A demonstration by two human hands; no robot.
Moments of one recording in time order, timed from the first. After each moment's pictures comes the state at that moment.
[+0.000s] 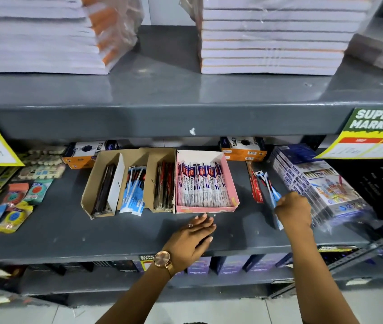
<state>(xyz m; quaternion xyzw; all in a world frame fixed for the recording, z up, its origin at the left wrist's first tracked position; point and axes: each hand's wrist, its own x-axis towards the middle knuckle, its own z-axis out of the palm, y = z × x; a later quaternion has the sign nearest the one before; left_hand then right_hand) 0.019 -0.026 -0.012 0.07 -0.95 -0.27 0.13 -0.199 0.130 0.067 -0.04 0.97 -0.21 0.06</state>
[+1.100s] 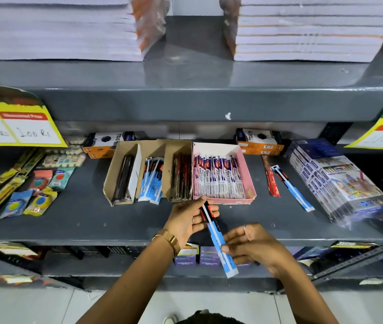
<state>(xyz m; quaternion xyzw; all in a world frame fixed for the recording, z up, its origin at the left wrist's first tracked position) 0.038 -0.037 0.067 0.34 -0.47 -0.81 0.11 -0.054 0.119 0.094 -0.18 0.71 -0.43 0.52</state>
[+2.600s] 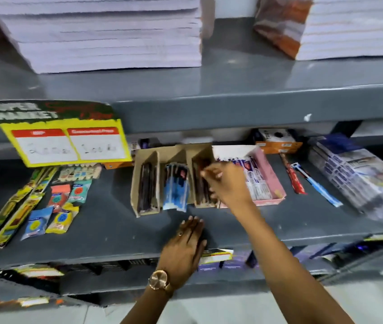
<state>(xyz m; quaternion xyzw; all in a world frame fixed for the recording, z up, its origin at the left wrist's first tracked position) 0.132 -0.089 -0.010 0.16 -0.96 -0.15 0.14 -0.037 -0.052 0.114 -0.34 0.85 -0.39 0.11</state>
